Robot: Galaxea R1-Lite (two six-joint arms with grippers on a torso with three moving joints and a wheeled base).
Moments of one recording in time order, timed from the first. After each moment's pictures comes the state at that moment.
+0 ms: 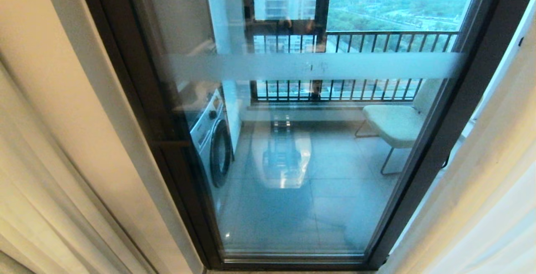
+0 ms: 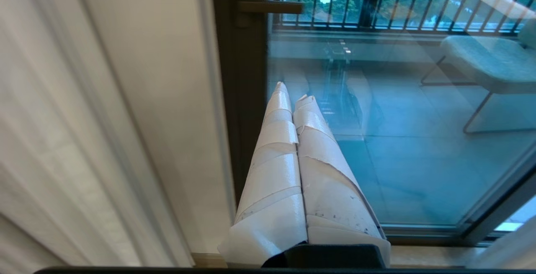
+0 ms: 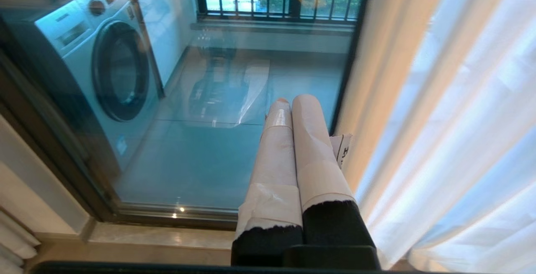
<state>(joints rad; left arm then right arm) 0.00 0.00 0.00 -0.01 0.00 -0.04 0.01 0.00 0.00 0.00 0.02 -0.03</state>
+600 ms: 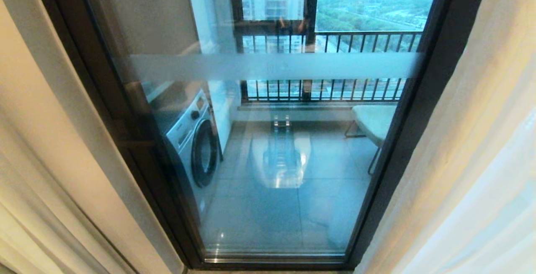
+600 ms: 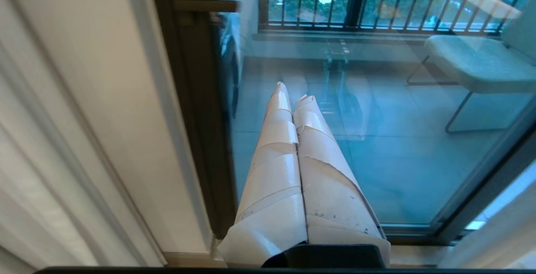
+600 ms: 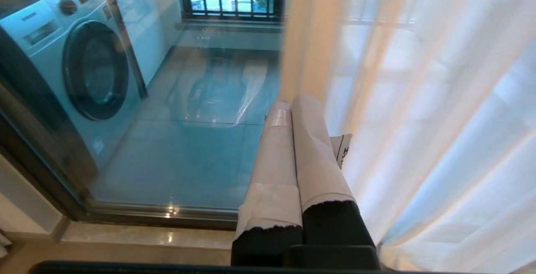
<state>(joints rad) 0.00 0.00 0.00 -0.01 0.00 -0.04 0.01 0.00 0.00 0.00 0.02 -0.03</state>
